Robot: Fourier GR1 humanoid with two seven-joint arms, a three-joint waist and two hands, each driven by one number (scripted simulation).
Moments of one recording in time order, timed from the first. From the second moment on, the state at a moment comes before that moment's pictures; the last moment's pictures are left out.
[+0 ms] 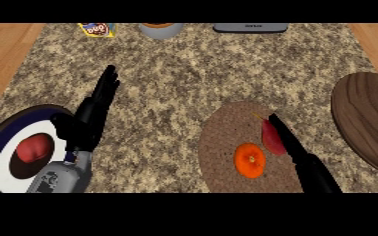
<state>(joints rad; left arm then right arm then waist) -0.17 0.26 -0.24 -1.54 0.17 0.26 0.07 0.10 -0.45 0.52 -2.12 0.39 -0.20 0.65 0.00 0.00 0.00</state>
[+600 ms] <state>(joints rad) -0.15 0.20 -0.19 -1.52 0.11 0.22 0.05 0.23 -0.40 0.43 -2.07 0.30 -0.13 0.41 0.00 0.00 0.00</state>
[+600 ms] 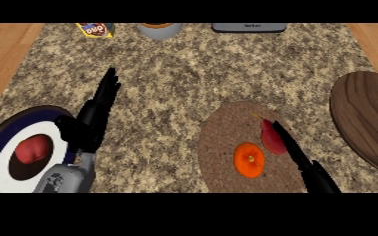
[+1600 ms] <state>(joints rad) -0.14 0.15 -0.12 -1.54 0.04 0.14 0.07 0.25 -0.23 0.38 -1.86 0.25 -0.08 0.22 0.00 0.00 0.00</state>
